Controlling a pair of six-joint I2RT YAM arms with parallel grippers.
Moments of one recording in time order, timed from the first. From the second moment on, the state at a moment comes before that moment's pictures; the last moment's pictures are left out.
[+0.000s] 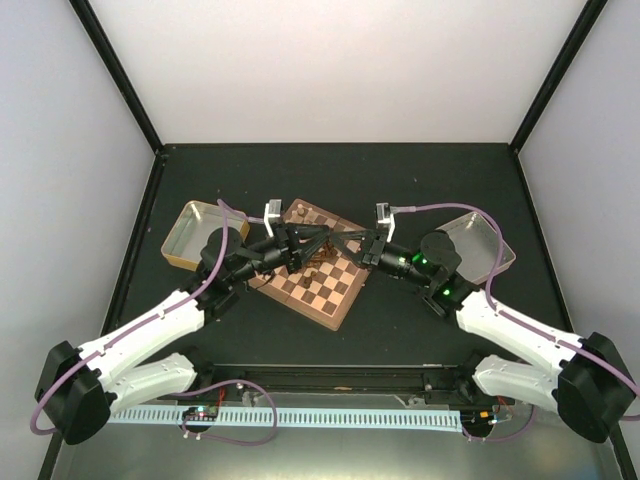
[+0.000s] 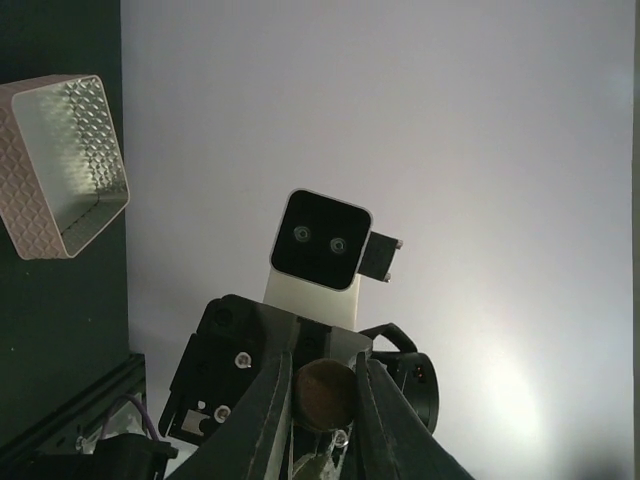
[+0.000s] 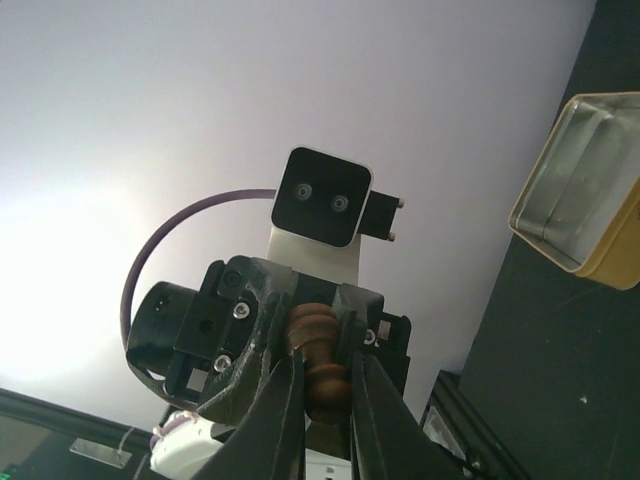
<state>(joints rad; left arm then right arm) -0.70 1.00 0.64 0.44 0.45 -1.62 0.74 1.07 0.59 0.61 -0.48 1.32</state>
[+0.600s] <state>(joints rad) -0.68 0.82 0.63 -0.13 0.05 -1.05 0.61 1.27 0.95 -0.27 -0.27 0.71</state>
